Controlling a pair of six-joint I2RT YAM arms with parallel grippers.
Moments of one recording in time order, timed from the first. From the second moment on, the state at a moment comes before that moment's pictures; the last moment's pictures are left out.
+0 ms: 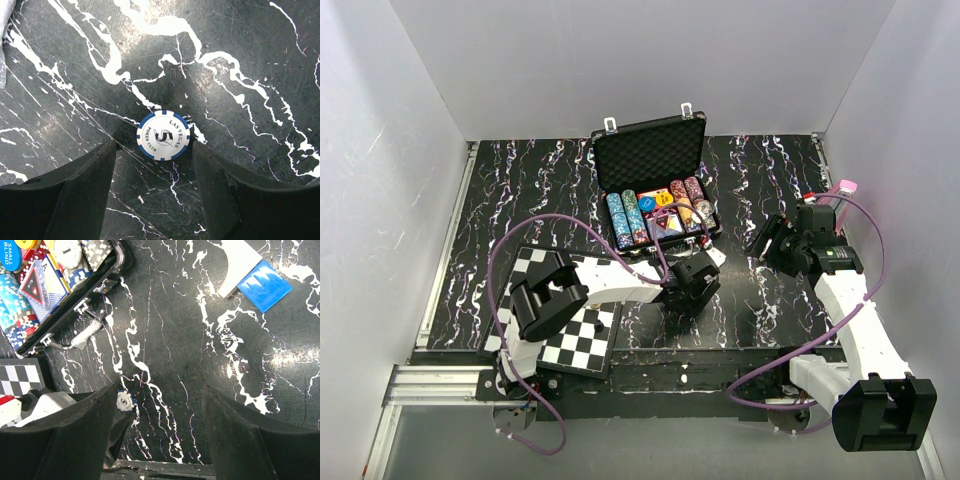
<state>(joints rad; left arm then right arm) -1.15 1.97 1.31 -0.35 -0.18 -0.33 0.07 0.99 0.82 -0.69 -0.15 0.52</state>
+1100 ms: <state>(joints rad) -1.15 1.99 1.39 -0.40 -0.26 -0.30 0.07 0.99 0.82 -0.68 -0.15 0.52</state>
